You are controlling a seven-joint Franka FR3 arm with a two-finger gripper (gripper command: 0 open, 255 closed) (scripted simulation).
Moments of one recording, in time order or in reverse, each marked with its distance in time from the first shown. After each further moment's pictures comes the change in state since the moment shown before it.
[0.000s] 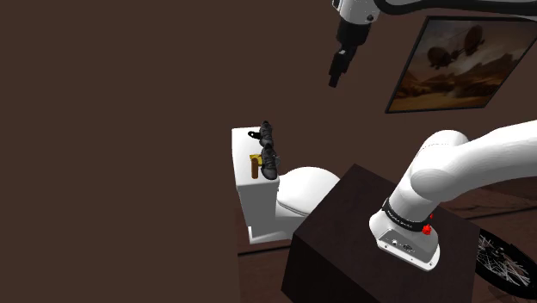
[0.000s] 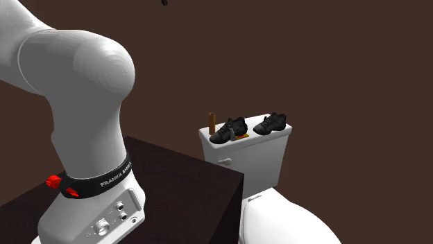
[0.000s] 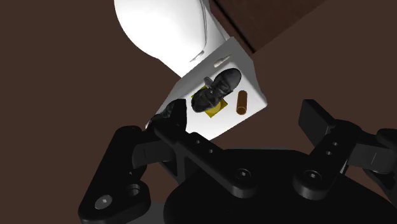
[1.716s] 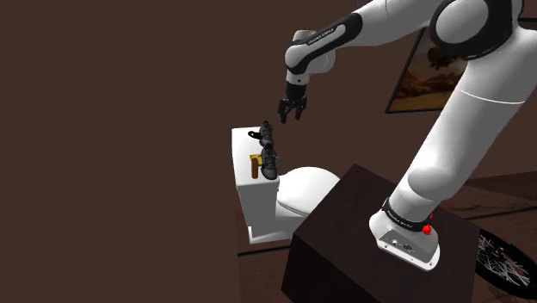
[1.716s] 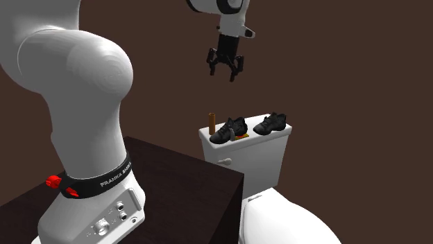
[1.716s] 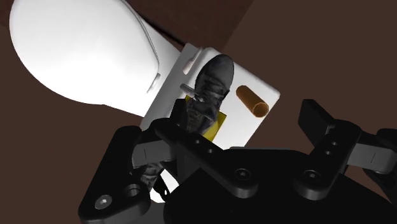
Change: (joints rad) arm -0.057 0.831 -0.179 0.149 0.295 0.473 -0.053
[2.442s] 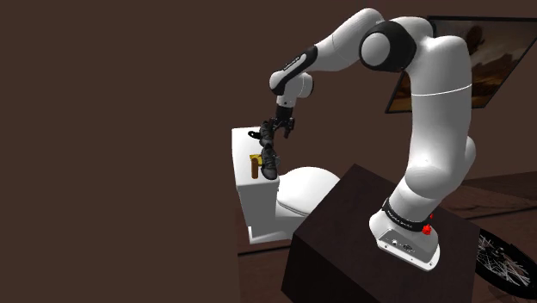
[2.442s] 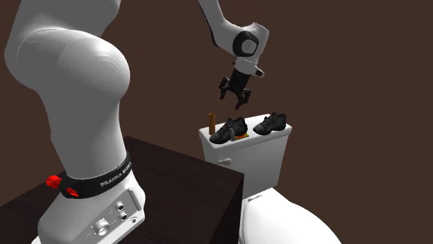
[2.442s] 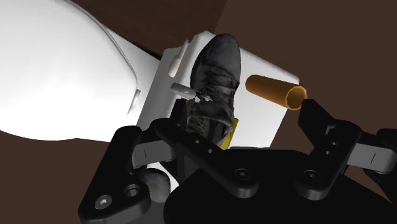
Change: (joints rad) arm -0.073 0.439 0.021 0.260 0.222 0.051 -0.081
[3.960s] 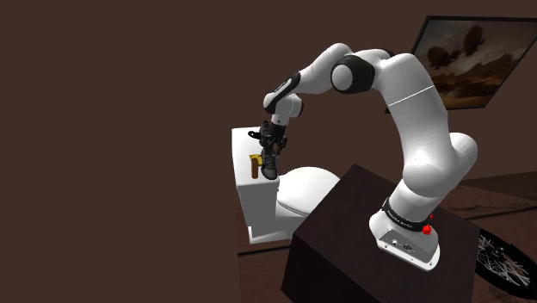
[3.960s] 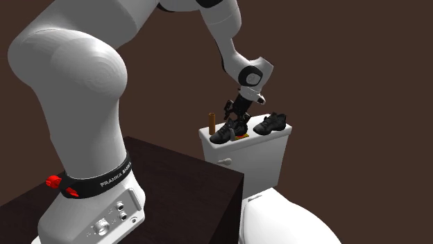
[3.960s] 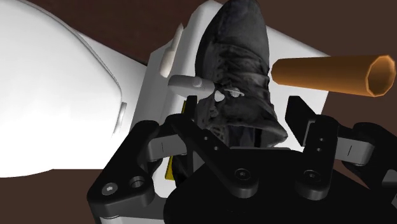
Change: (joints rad) arm -0.060 0.348 0.048 0.255 0.104 0.020 -0.023
